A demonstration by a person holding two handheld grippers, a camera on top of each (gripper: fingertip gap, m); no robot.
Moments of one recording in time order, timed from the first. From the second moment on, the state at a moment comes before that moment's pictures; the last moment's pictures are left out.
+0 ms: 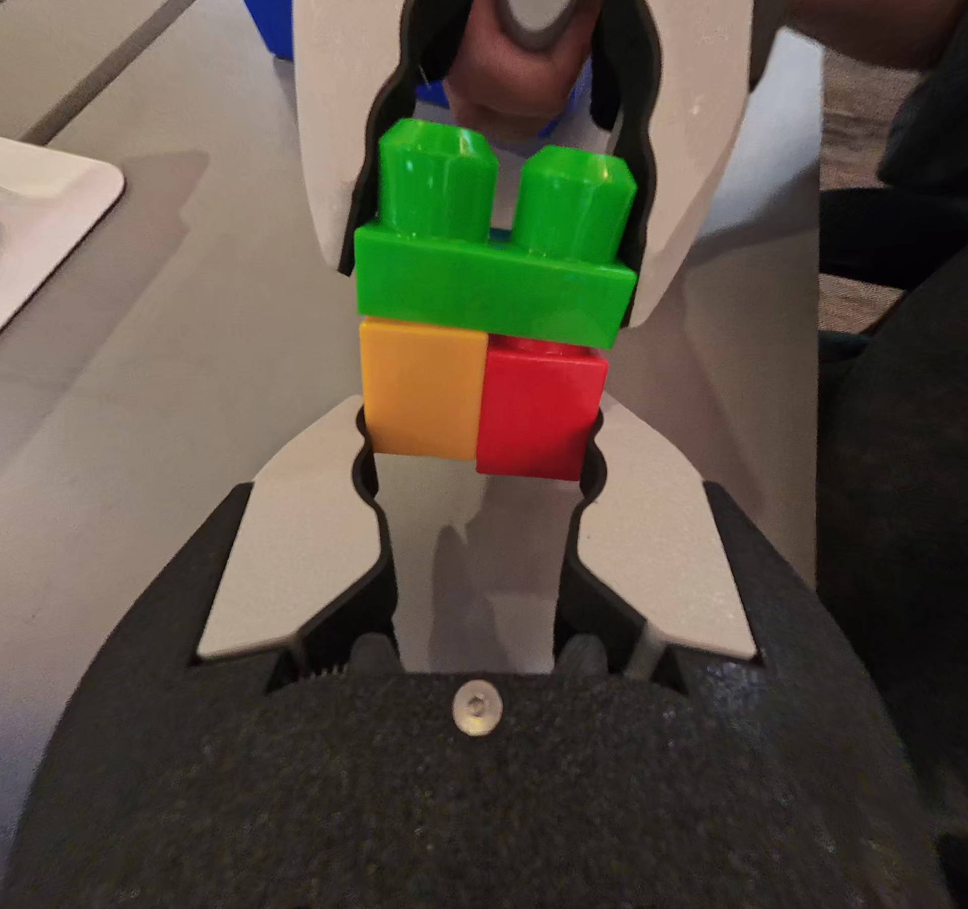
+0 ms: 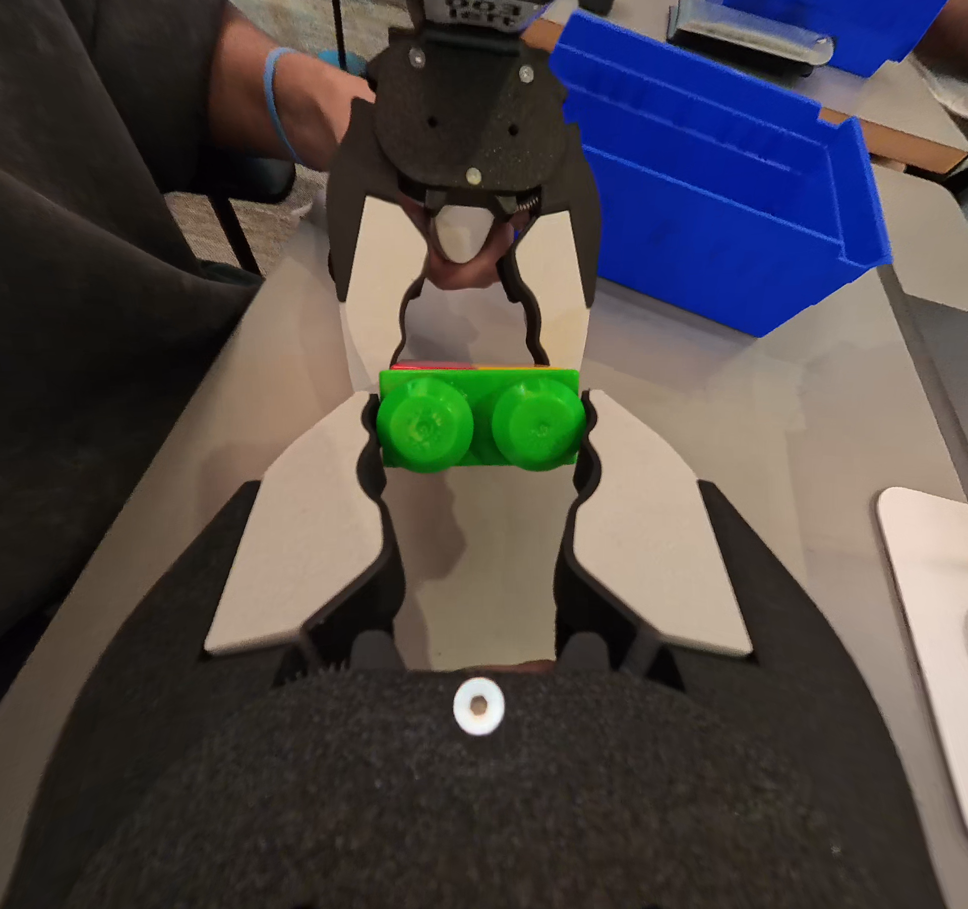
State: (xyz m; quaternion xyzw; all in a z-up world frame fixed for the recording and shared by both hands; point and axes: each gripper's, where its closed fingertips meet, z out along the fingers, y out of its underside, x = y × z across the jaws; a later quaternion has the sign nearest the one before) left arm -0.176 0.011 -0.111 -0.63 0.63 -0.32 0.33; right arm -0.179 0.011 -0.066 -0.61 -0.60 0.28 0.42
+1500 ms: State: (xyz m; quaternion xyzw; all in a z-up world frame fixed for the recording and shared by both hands) left arm -0.180 0.001 -0.090 -0.60 0.64 -0.34 0.34; right arm -0.169 0.004 -0.070 -0.61 -0.54 0.37 0.44
